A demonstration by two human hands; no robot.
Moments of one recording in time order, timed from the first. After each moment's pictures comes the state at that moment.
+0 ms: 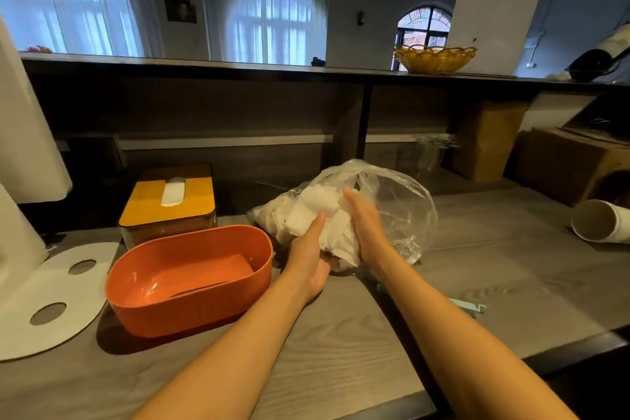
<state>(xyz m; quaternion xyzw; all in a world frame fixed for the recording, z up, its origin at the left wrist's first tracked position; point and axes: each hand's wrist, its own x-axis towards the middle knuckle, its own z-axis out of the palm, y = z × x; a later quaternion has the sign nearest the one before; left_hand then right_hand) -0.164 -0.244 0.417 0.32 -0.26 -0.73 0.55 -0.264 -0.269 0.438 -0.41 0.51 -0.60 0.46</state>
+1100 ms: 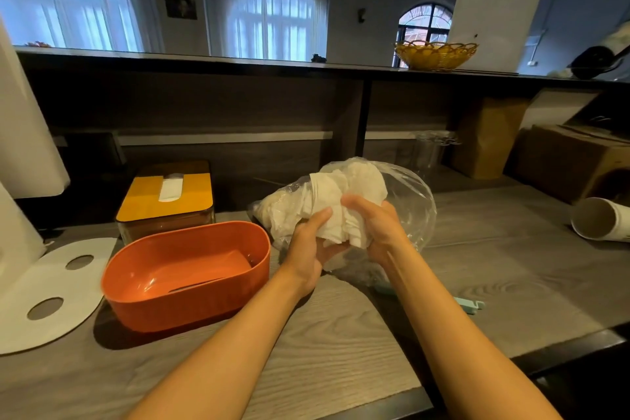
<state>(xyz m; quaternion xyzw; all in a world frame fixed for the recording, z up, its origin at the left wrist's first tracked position) -0.153 -0.229 0.423 0.29 -0.40 -0.69 0.53 -0.280 -0.243 0.452 -0.37 0.50 -0.60 0.50</state>
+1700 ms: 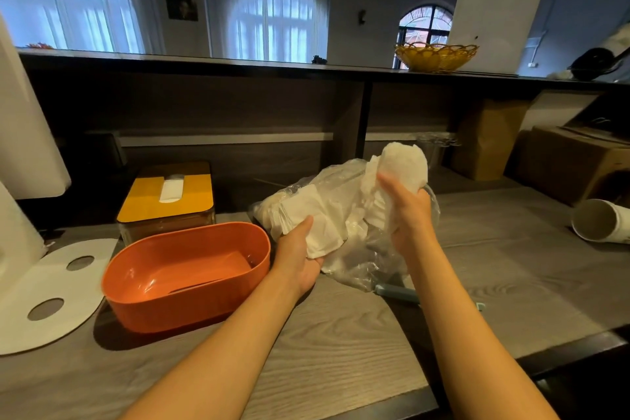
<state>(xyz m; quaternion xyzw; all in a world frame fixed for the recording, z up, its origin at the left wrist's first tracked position) -0.150 -0.248 0.416 0.30 -0.18 -0.74 0.57 -0.306 -0.237 0.473 -0.33 0.44 -0.72 0.42</state>
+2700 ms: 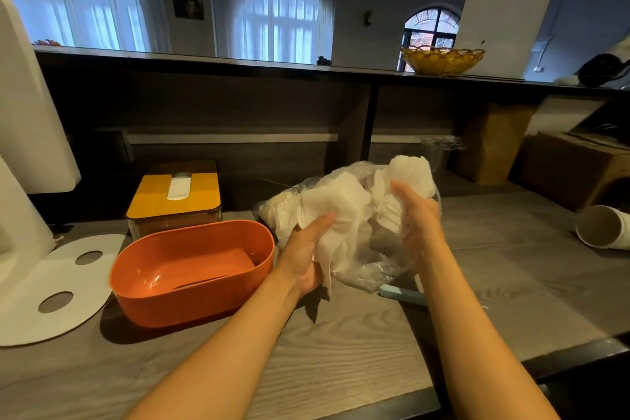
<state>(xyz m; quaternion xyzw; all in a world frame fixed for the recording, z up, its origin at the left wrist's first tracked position) -0.140 -0.237 0.416 0.22 -0.33 -0.77 0.51 -0.323 -0.248 0.463 -0.30 0.49 -0.69 0.44</state>
